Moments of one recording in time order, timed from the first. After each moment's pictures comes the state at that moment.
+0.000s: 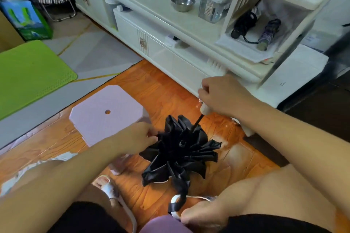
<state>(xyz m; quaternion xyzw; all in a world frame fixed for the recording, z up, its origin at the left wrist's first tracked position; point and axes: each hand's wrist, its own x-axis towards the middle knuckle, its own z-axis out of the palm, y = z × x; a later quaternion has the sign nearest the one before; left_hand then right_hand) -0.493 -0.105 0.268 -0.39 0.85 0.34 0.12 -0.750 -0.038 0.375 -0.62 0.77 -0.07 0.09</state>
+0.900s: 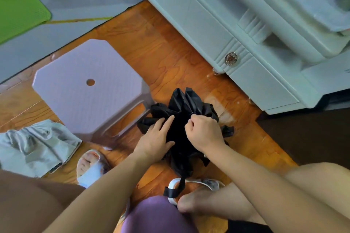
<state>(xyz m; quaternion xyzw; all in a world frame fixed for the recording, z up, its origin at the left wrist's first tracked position) -0.541 -0.093 0.045 -0.44 0.81 0.37 0.12 -0.720 -0.046 0.105 -0.60 0.78 -0.09 0.16</state>
